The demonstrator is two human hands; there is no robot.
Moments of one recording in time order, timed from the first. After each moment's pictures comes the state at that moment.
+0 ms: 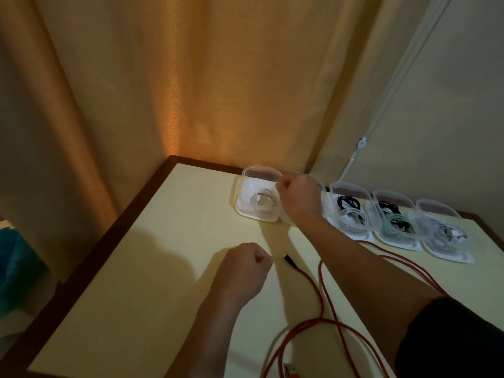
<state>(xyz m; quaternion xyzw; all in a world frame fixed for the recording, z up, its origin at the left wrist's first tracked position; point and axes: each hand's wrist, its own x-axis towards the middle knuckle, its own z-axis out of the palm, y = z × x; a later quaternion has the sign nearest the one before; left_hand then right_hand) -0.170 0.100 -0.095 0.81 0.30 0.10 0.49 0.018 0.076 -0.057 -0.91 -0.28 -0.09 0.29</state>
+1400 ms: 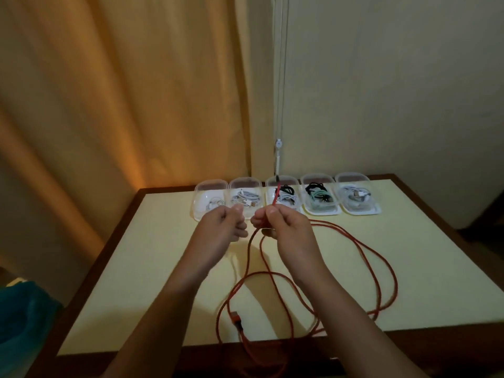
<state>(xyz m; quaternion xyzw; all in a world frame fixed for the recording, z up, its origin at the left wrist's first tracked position) -0.186 -0.001 0.043 0.78 0.23 0.16 0.55 -0.123 -0.132 0.030 -0.68 -0.21 0.11 0.69</state>
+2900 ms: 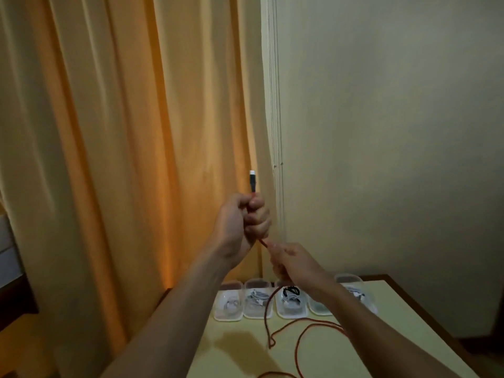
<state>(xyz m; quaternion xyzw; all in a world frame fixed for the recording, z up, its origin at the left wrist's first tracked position) -0.244 -0.060 0.298 0.57 -0.11 0.16 0.80 -0.137 -0.169 0.202 -0.67 -0.42 0.14 0.60</state>
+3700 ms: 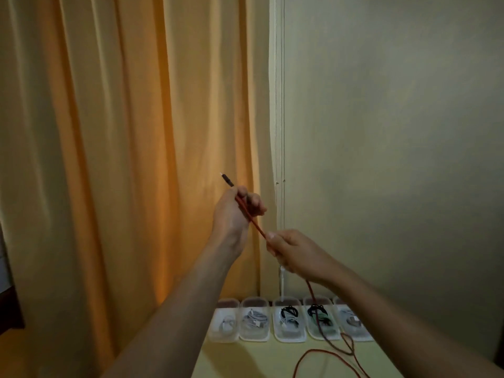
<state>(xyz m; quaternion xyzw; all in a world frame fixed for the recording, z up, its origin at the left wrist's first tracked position) -0.205 -0.037 0.331 0.51 -0.04 0.34 0.79 -0.128 -0.167 0.280 -0.73 -0.50 0.05 0.46</state>
